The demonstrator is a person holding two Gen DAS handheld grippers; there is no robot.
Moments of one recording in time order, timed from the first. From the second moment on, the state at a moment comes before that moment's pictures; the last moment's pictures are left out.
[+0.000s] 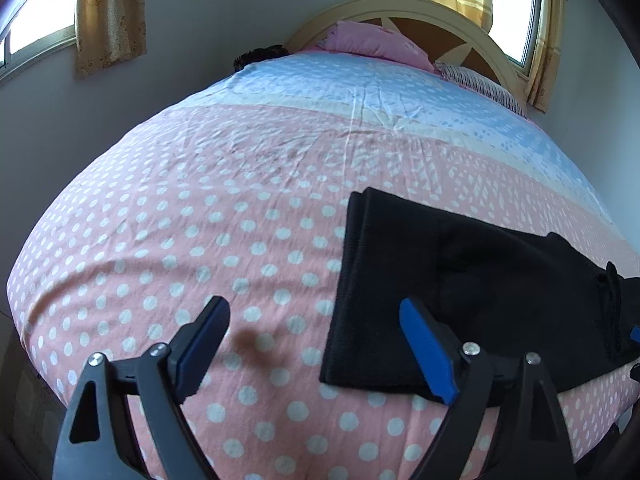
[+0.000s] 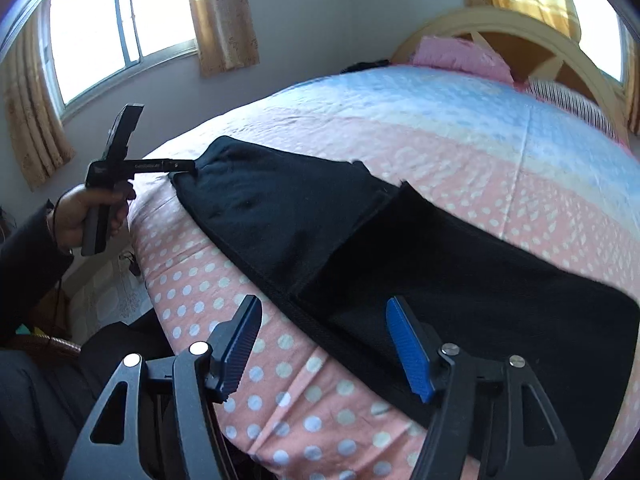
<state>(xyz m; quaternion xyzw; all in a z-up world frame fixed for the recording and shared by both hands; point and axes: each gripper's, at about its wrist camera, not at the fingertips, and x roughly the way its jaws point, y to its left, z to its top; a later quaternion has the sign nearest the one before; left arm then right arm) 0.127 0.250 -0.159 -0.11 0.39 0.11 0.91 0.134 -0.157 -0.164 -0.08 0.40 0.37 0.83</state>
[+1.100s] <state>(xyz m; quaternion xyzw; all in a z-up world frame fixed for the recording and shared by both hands) 0.146 0.227 -0.140 -0.14 0.42 0.00 0.90 0.110 -0.236 -0.115 0.02 0.29 0.32 0.90</state>
